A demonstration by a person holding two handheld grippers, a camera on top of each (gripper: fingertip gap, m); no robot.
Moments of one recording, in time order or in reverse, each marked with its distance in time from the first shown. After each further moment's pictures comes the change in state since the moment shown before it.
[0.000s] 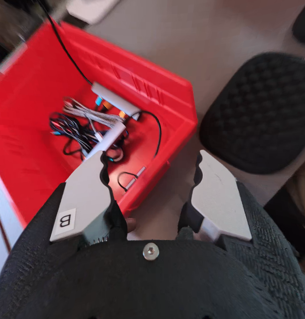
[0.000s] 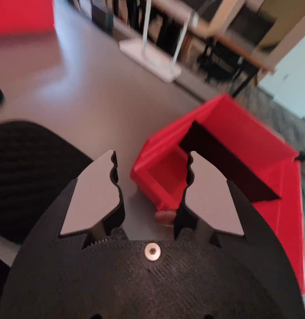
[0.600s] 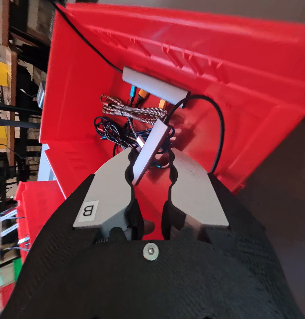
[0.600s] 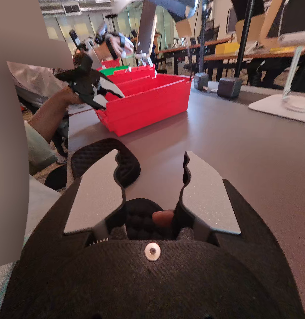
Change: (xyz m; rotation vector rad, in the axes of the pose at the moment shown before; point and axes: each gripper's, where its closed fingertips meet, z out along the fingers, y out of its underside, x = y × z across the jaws) left arm -0.059 0.010 0.048 -0.272 -0.255 0.348; right arm -0.156 -0.089 0.059 0.361 -0.687 0.314
